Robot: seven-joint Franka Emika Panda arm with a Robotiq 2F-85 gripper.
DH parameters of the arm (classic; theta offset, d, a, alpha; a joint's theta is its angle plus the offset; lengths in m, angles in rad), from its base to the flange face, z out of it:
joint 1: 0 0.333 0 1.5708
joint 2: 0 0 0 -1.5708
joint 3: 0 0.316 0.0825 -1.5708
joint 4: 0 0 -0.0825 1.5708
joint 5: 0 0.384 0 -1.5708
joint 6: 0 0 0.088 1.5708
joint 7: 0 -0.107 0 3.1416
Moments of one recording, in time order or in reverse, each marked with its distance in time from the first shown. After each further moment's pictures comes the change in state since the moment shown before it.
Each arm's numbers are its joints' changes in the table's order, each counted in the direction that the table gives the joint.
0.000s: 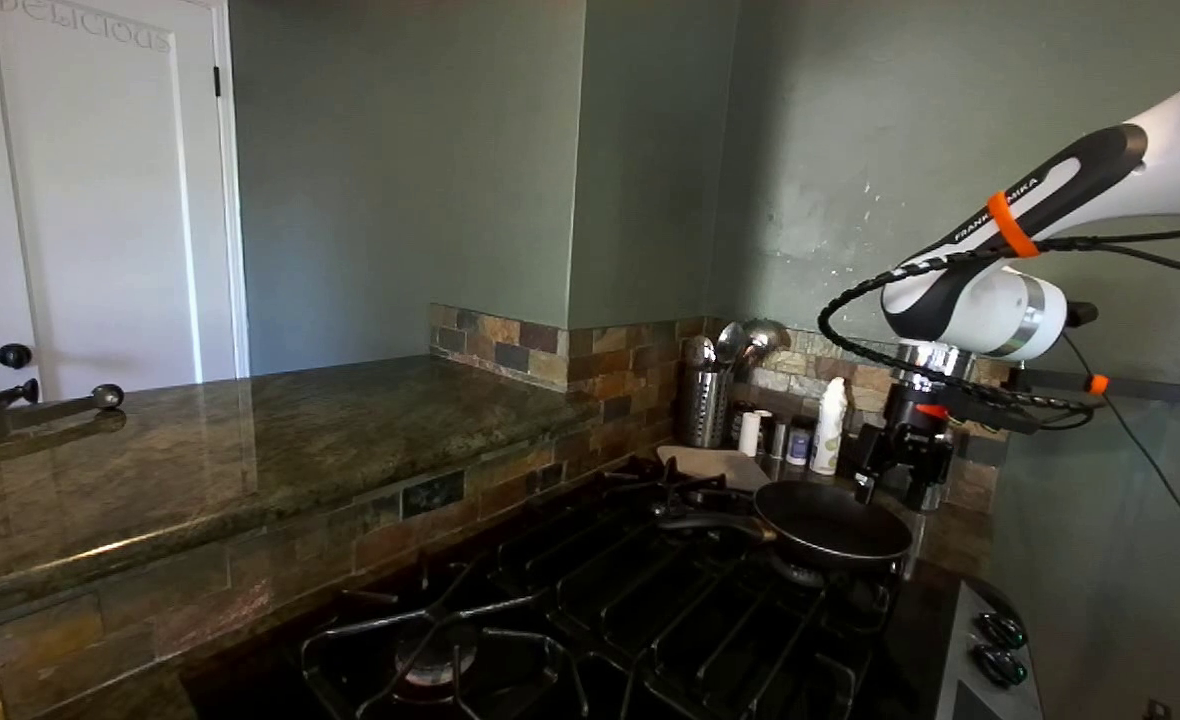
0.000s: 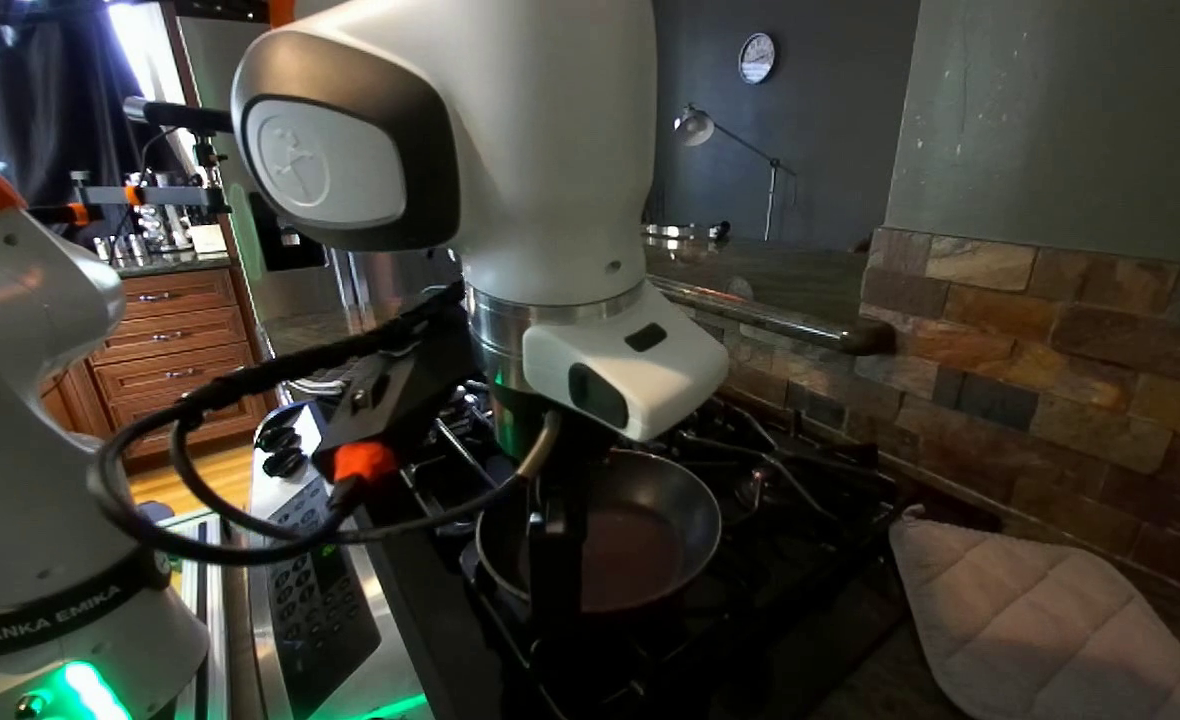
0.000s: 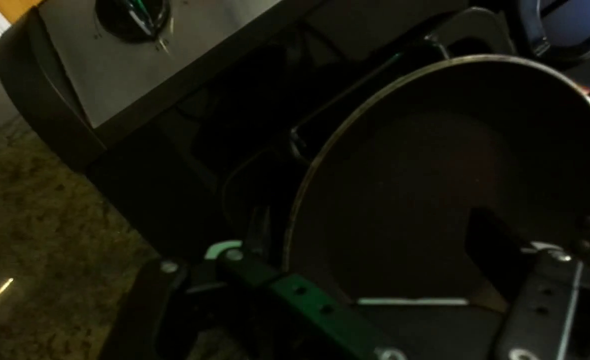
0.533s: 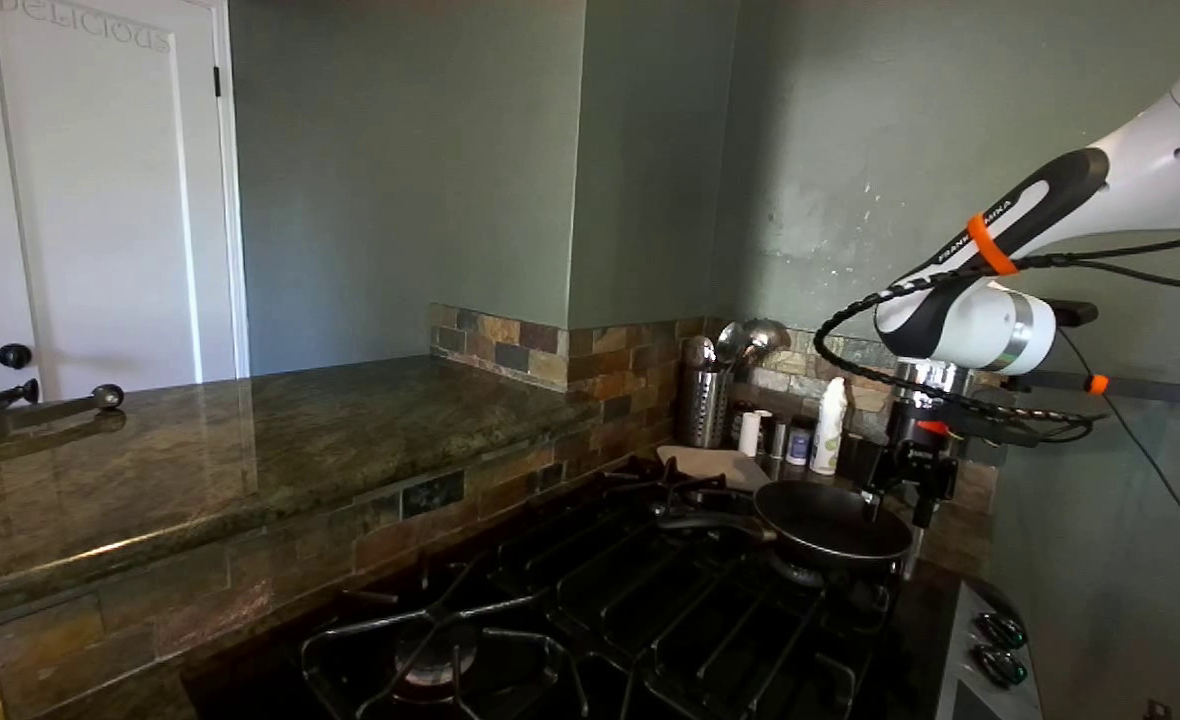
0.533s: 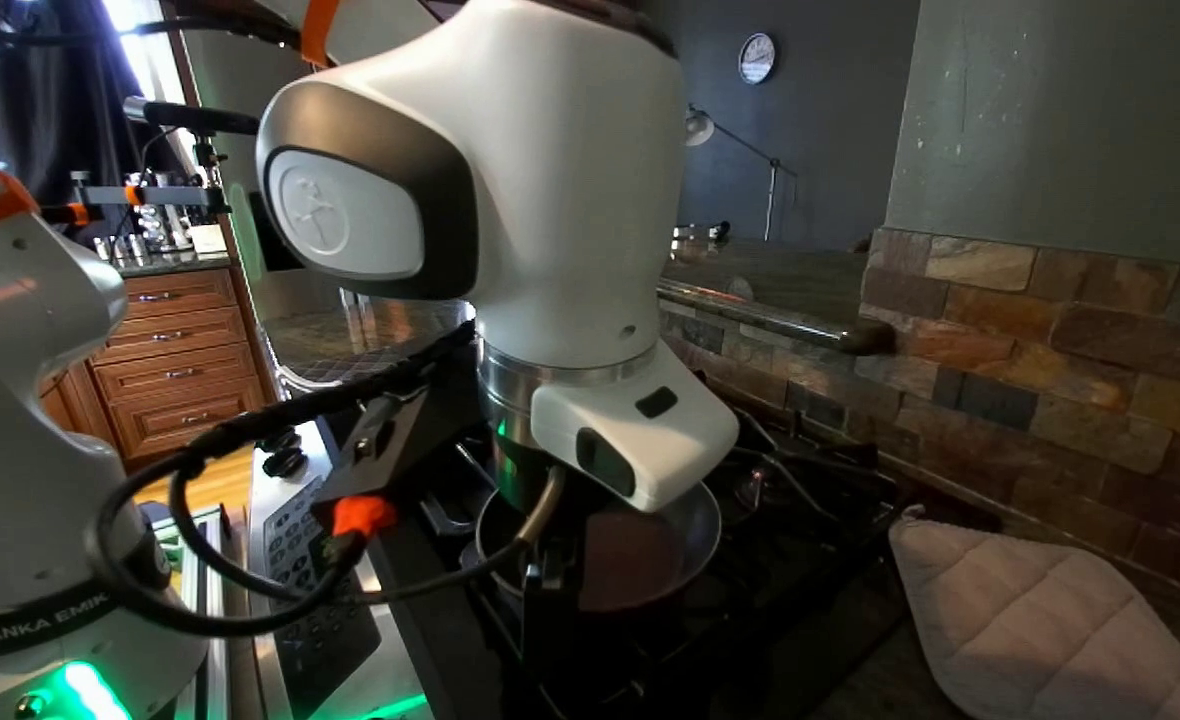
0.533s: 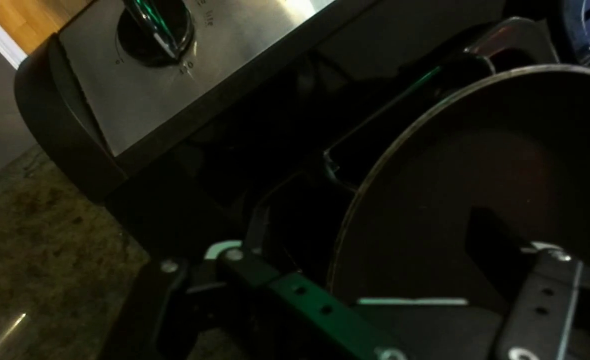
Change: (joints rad) arm -0.014 -0.081 -0.009 -0.018 0.007 0.000 0.009
